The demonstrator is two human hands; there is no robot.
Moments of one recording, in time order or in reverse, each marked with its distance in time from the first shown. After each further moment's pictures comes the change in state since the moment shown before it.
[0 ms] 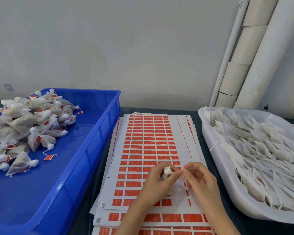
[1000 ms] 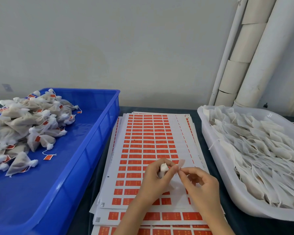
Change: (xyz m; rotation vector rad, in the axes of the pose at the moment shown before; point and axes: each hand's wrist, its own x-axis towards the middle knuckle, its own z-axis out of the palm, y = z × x) left_hand 0.000 0.001 -0.001 -0.023 0.093 0.076; right_hand -0.007 0.009 0.005 -0.245 0.122 -0.139
